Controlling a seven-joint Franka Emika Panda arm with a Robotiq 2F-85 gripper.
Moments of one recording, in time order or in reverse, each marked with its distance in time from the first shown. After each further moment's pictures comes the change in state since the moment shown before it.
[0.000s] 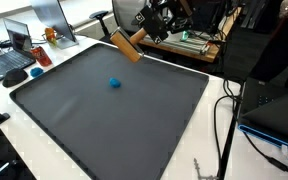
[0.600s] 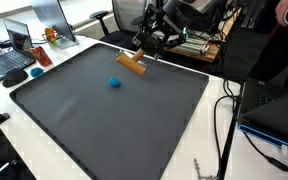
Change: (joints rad) arm -0.050 0.060 -0.056 0.026 0.154 0.129 -0.176
